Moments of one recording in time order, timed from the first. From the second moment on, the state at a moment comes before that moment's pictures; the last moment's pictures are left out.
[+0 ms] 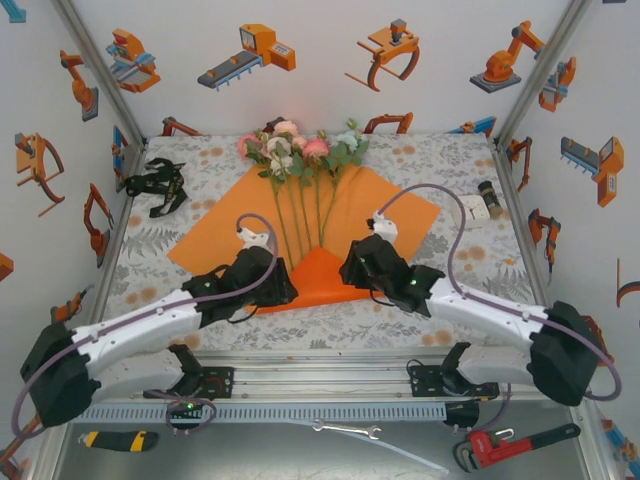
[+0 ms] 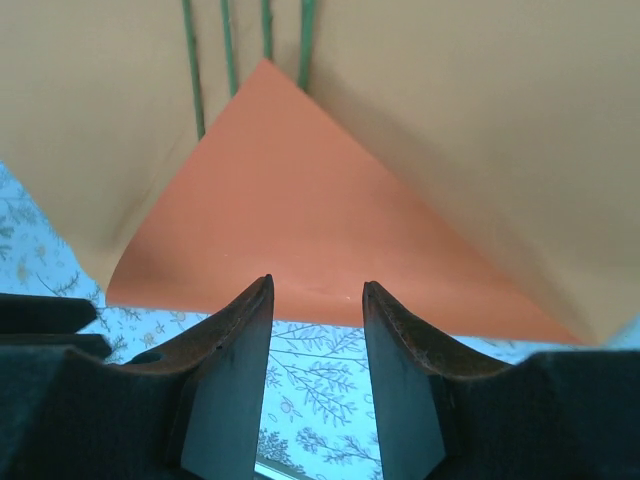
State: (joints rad) left arm -0.94 1.09 0.63 -0.32 -0.16 -0.83; right arm 0.89 1.23 0.70 -0.18 0.26 0.79
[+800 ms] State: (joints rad) left arm -0.91 1.52 0.74 -0.12 -0.20 -0.75; right arm 0.89 1.57 0.74 -0.06 0.24 0.68
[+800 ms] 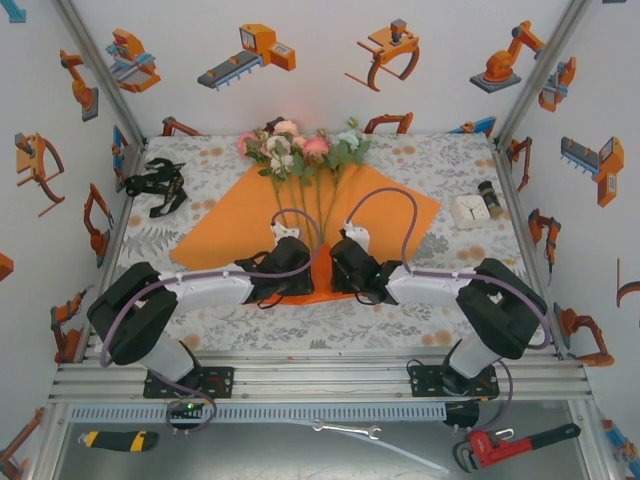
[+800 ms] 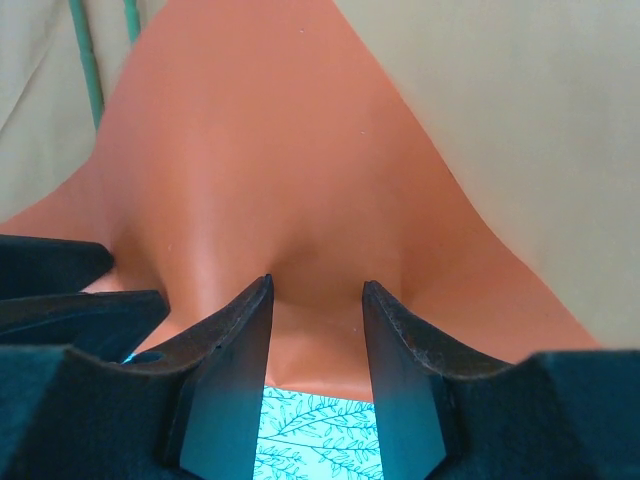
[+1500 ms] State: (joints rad) left arm -0.05 1.17 0.65 -0.53 -0.22 -0.88; right arm 0.91 1.76 0.95 -0.04 0.29 0.32
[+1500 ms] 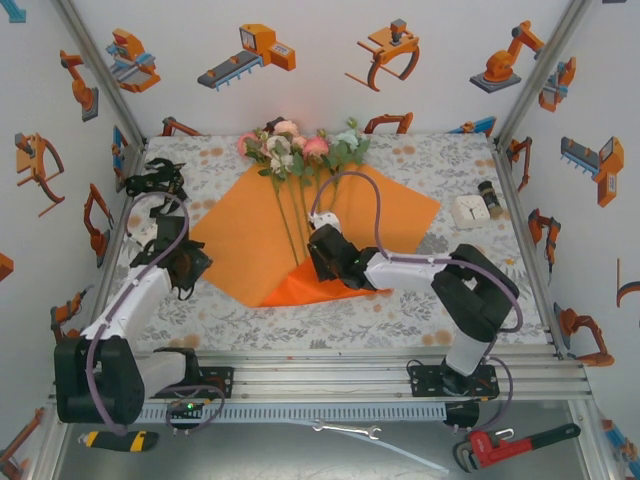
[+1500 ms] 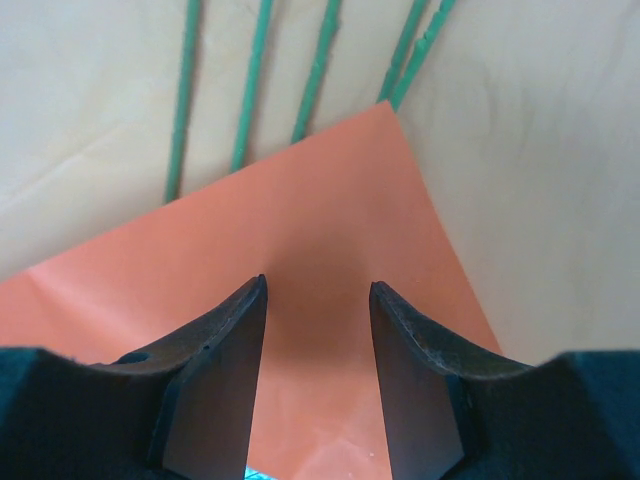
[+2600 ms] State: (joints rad) left arm -0.07 1.24 0.65 -0.11 0.11 -0.88; right arm 0.91 1.78 0.96 -0.05 0.33 0.29
